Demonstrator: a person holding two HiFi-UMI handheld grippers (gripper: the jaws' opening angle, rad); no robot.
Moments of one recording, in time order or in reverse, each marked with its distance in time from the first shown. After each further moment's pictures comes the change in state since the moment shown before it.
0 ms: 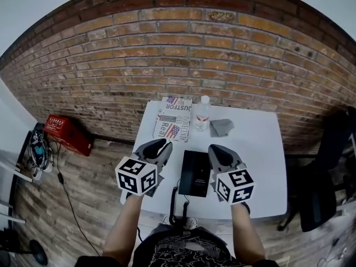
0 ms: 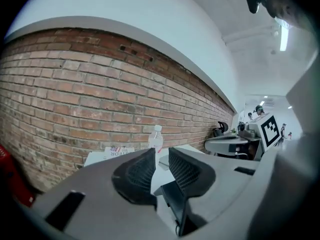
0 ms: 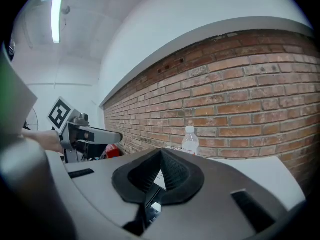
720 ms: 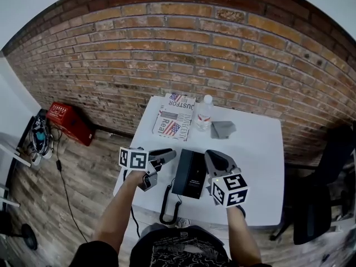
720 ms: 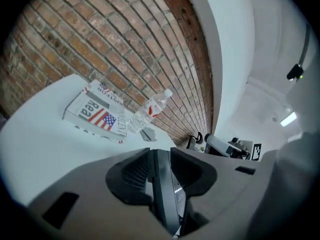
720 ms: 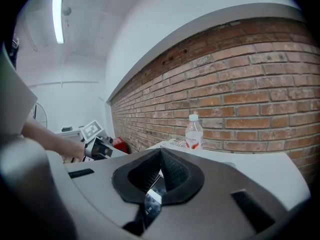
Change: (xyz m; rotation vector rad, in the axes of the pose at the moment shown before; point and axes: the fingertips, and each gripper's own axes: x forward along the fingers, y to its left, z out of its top) left arm 0.054 0.010 -0.112 -0.560 0.180 -0.355; right arm 0.010 -0.006 -0.036 -0.019 0.059 0.085
